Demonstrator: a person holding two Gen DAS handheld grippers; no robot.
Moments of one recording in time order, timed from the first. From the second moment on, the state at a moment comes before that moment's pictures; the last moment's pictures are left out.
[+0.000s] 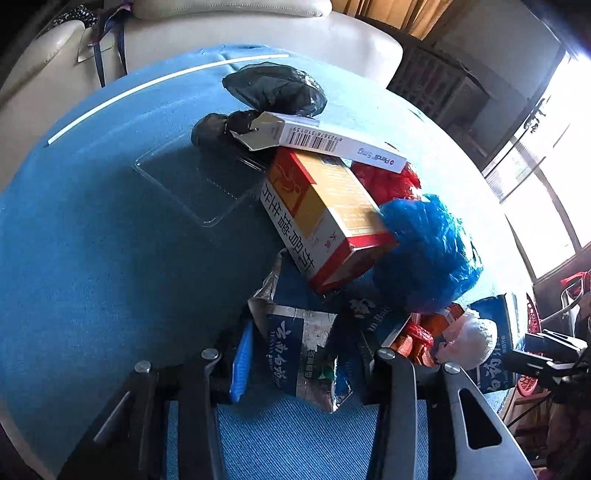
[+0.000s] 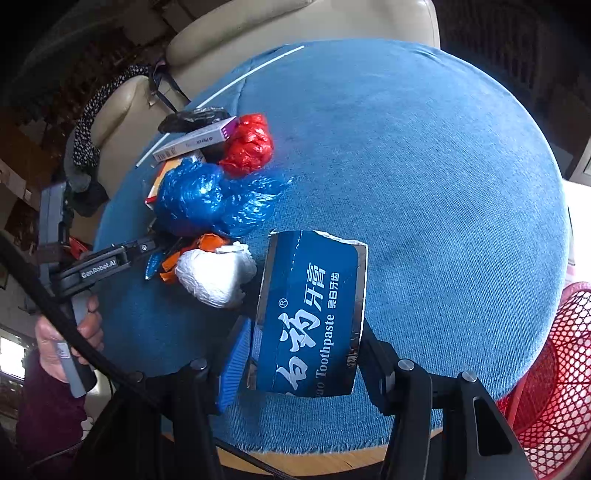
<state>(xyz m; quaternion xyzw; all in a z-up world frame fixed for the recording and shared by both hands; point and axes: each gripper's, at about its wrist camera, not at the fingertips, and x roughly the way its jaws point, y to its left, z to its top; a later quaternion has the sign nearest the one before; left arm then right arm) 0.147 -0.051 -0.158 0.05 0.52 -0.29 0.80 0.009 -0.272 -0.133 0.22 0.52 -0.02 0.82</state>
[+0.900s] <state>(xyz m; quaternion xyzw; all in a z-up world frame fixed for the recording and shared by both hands) -0.012 -0.125 -0.056 0.14 0.40 -0.43 0.80 -0.073 -0.354 -0.091 0.27 0.39 -0.05 0.88</state>
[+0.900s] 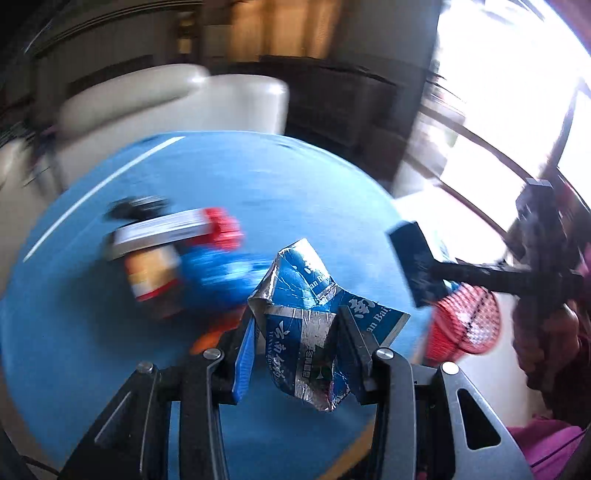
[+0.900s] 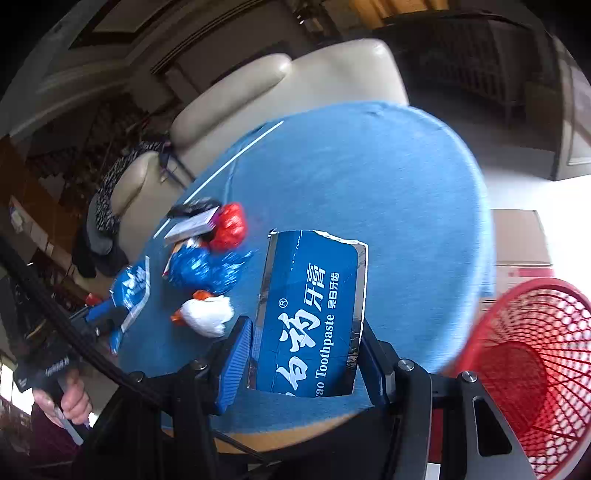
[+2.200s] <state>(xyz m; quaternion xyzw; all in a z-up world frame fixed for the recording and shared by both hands) -0.008 -0.202 -0.071 0.17 0.43 -0.43 0.78 -0.276 -0.570 -0.201 0.51 0.33 -0.38 0.70</state>
